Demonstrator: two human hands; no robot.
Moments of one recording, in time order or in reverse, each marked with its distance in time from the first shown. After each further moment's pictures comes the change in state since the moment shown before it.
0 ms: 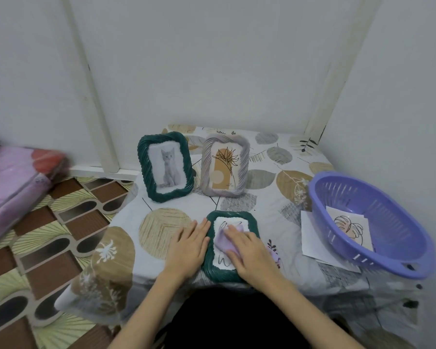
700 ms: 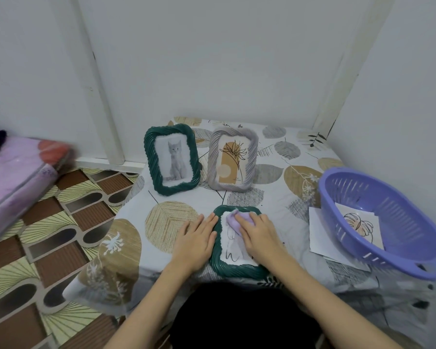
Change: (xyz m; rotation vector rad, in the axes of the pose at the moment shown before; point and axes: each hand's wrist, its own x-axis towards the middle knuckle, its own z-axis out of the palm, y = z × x) left_hand 0.002 0.002 -0.003 0.002 -0.054 -0.025; right_hand 0.031 0.024 0.014 -0.140 0.077 0.105
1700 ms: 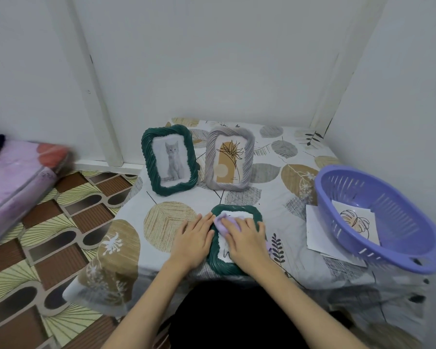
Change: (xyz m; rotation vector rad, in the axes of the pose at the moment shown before) left_hand 0.003 -0.002 0.000 -0.001 -0.014 0.001; right_hand -0.011 -0.039 -0.005 -0.114 -0.069 0.030
